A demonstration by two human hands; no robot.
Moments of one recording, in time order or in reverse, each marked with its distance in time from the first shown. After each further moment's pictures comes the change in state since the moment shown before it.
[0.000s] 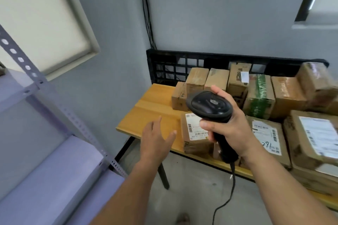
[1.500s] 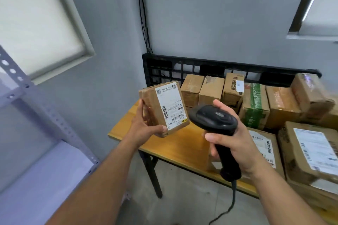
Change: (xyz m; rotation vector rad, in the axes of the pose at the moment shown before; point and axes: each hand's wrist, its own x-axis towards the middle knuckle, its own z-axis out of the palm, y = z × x) left_hand 0.053 0.003 -0.039 -0.602 -0.176 -0.089; right_hand -0.005 0.003 -0.021 0.163 -0.059 0.156
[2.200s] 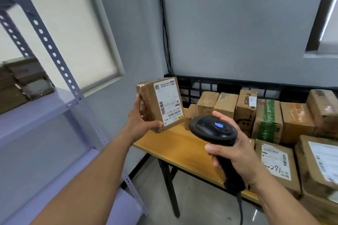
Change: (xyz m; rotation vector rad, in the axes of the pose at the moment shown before) left_hand -0.053 0.059 -0.063 0.196 0.182 0.177; right_hand -0.034 -0.026 0.038 -0.062 -0.076 -0.108
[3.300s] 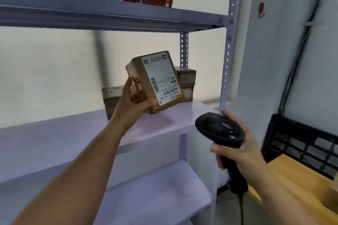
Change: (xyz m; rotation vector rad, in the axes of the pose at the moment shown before) left_hand -0.119 -0.087 -0.423 -0.104 0.744 0.031; right_hand 0.106 -0.023 0.395 0.028 -0.452 -0.173
